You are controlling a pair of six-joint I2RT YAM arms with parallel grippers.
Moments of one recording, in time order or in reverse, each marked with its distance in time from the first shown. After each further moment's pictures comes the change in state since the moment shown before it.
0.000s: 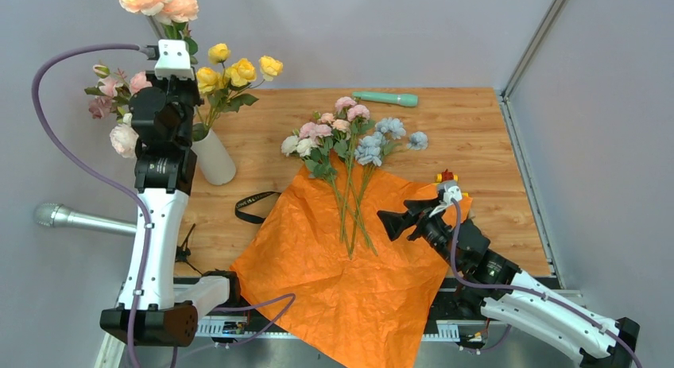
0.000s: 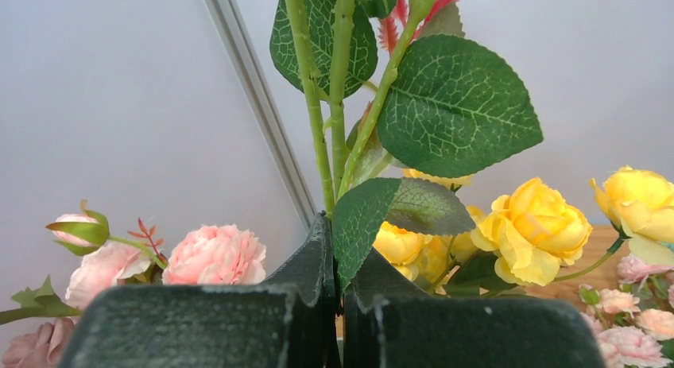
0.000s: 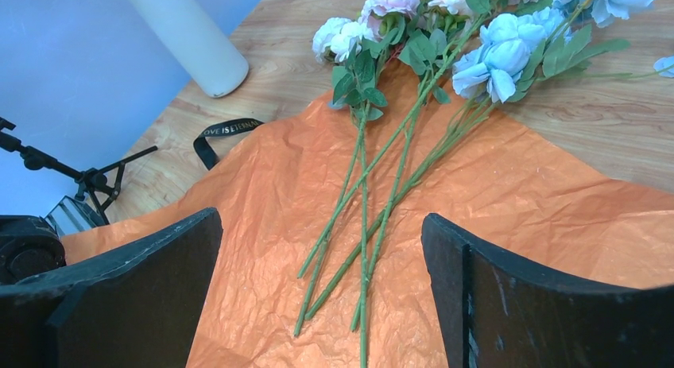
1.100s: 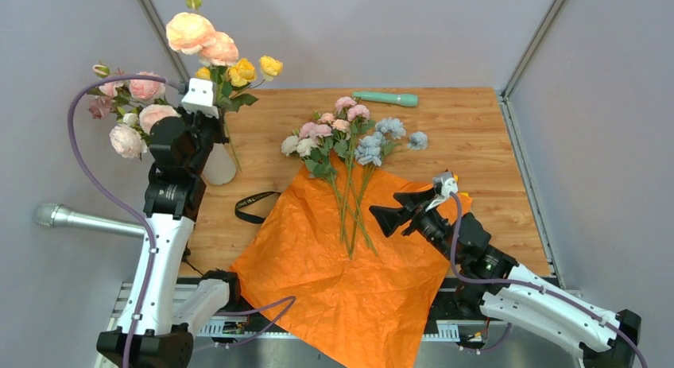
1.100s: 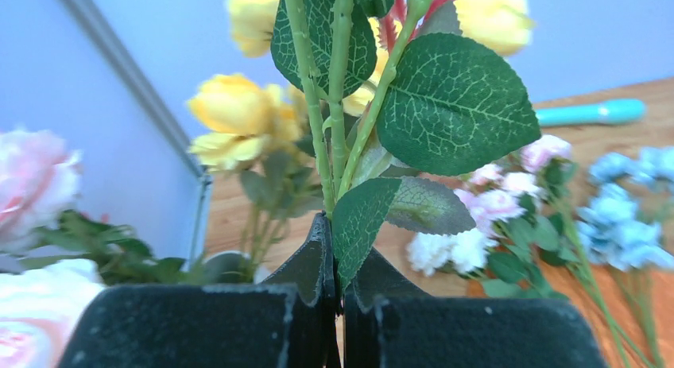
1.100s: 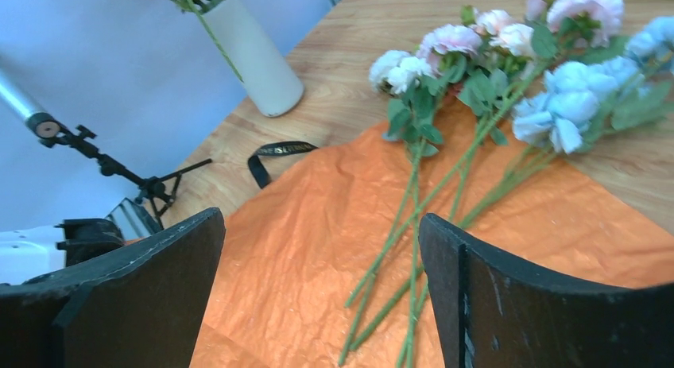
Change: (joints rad) left arm -0.092 -0.184 -0.270 -0.109 0.215 -0.105; right arm 0.007 0.127 0.094 0.130 -0.104 0.000
